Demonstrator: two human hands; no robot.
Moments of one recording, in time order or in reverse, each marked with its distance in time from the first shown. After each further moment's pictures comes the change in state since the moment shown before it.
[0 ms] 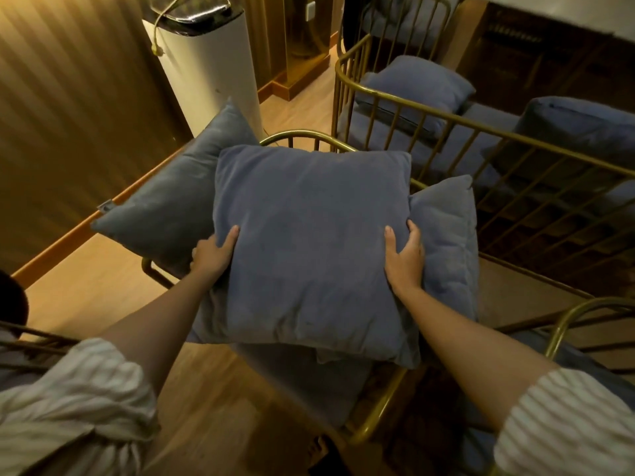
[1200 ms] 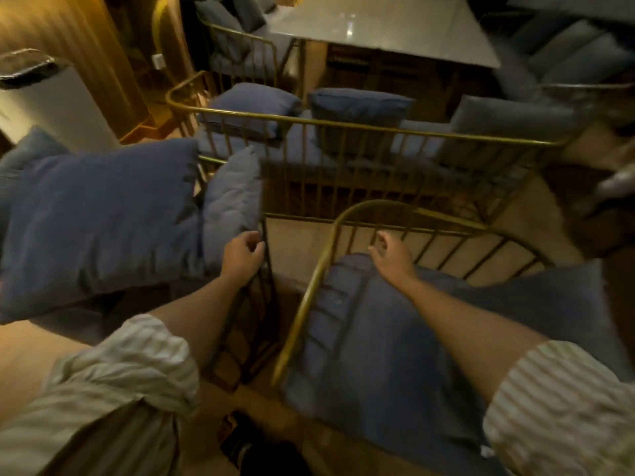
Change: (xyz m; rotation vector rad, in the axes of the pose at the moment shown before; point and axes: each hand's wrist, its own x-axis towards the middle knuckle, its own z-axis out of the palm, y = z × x) left_hand -0.423 0.104 0.297 0.067 -0.183 0.611; right_hand -0.133 0.222 -0.465 -0.337 -0.026 0.002
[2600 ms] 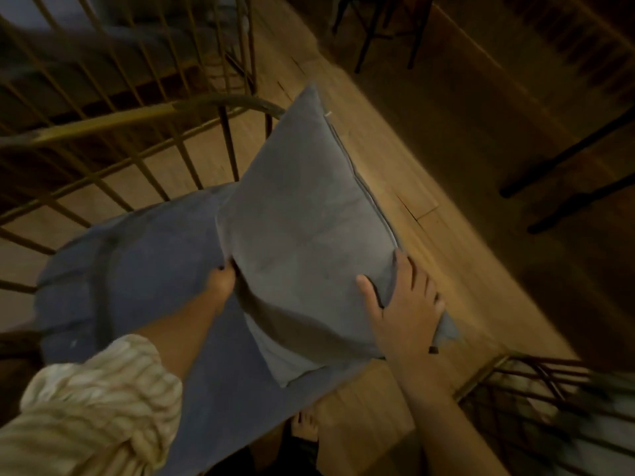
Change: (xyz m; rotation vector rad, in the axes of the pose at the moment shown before) left_hand -0.098 0.086 0.573 0.086 -0.811 -0.433; right_hand -0.209 0.384 -0.112 -0.381 0.665 0.825
